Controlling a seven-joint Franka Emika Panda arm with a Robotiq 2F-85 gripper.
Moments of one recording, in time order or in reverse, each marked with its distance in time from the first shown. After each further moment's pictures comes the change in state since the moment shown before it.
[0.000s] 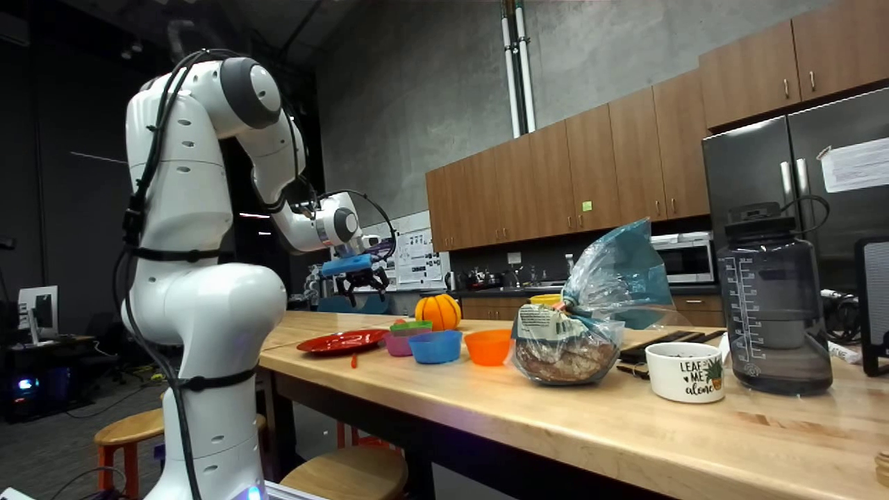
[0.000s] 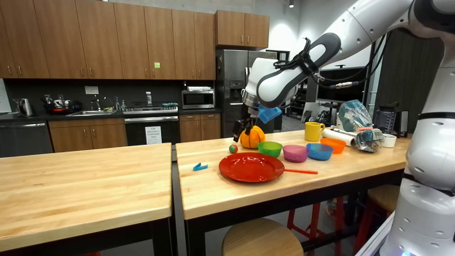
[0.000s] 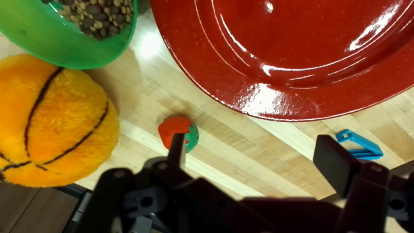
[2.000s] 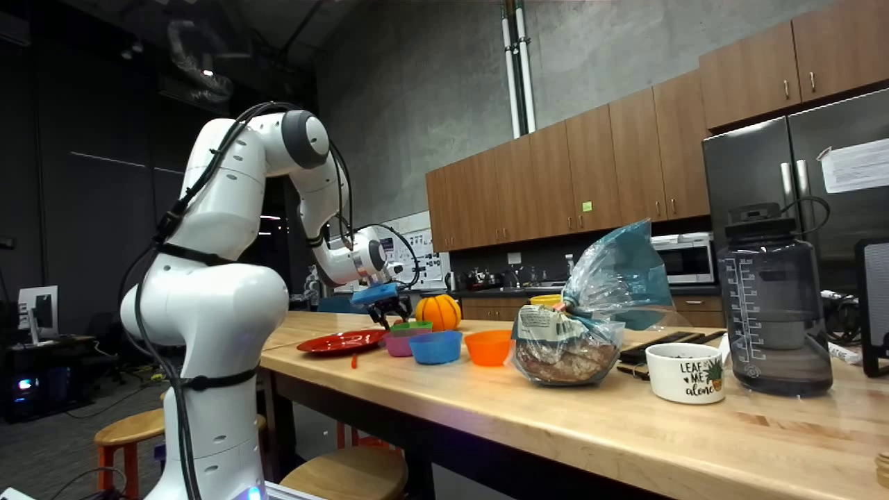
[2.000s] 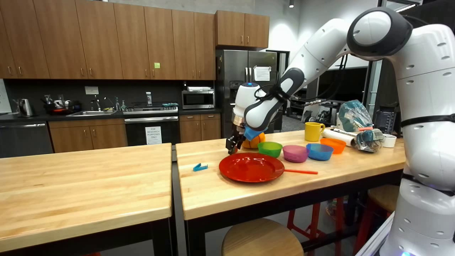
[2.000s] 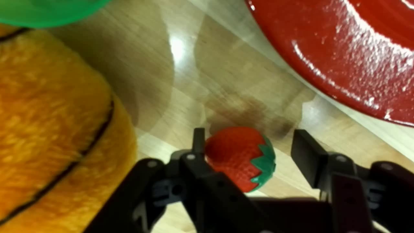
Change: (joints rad) arm 0.032 0.363 -0.113 0.232 -0.241 0.105 0.194
